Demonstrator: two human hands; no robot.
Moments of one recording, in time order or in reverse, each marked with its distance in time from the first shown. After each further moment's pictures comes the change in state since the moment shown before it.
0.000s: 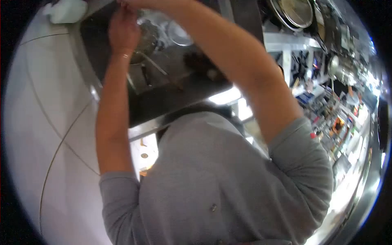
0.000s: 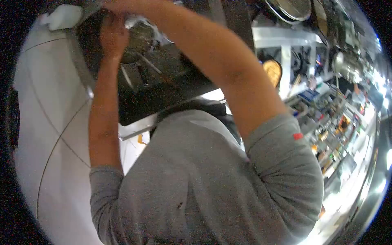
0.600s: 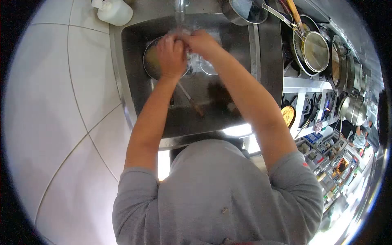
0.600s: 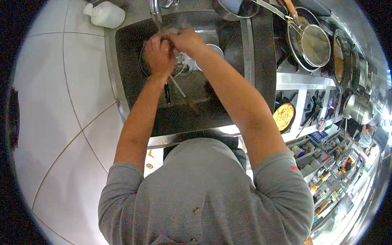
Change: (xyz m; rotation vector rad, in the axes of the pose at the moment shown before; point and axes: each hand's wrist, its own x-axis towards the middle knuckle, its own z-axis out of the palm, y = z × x) left_hand 0.000 0.037 -0.003 -0.112 0.205 -0.166; right_hand -0.054 0.006 0.006 0.535 -0.546 0.944
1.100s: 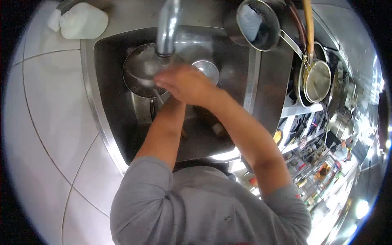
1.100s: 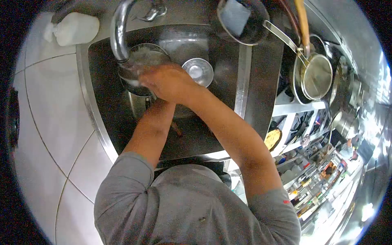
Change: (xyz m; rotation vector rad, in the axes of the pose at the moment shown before) left_hand -0.135 0.023 0.277 -0.473 -0.591 -0.697; right_hand -0.017 0.005 -0.004 -0.537 -0.095 -0.811
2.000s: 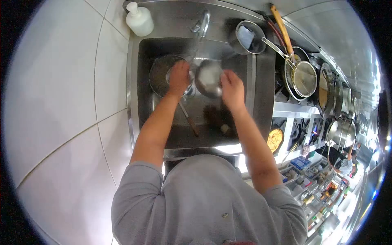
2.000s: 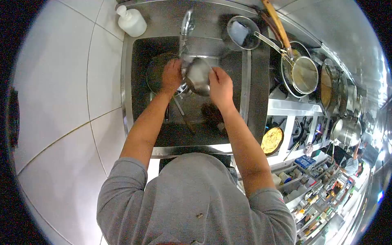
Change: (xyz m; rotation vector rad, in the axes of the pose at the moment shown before) left_hand -0.067 0.072 -0.232 0.389 0.367 0.403; right_hand -0.101 -0.076 -0.026 0.290 0.686 0.634
